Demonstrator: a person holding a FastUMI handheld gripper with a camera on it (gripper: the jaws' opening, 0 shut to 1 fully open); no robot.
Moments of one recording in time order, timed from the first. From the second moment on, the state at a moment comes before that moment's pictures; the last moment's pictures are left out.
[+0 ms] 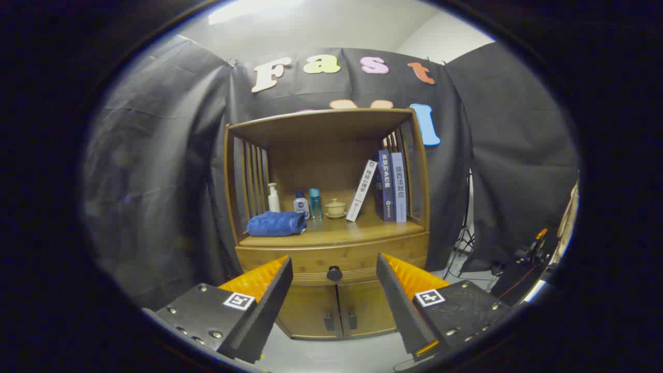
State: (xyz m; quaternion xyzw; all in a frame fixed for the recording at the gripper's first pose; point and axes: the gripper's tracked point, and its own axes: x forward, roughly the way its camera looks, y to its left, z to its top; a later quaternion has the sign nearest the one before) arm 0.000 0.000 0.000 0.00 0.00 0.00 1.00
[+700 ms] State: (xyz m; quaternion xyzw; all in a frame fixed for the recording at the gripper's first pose) arm 0.054 0.005 -0.035 -0.03 0.00 0.01 1.00
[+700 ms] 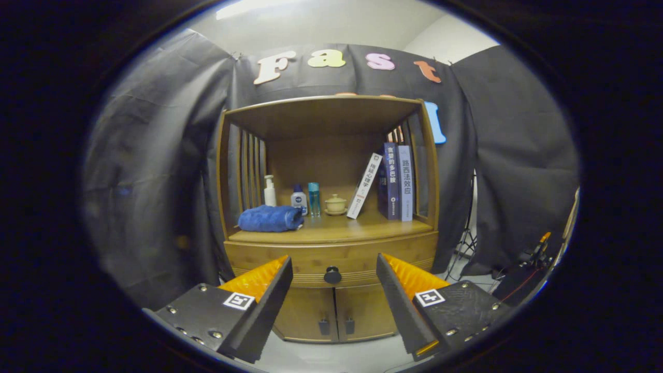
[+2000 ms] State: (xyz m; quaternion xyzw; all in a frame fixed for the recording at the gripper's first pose) arm 0.242 0.006 -0.170 0.01 0.05 0.01 1.00
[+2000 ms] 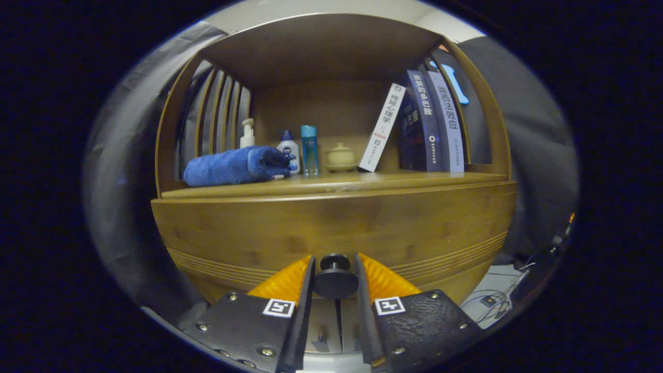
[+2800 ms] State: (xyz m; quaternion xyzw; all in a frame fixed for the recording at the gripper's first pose) arm 0.160 0.007 -0.172 -0.05 0.06 0.05 1.00
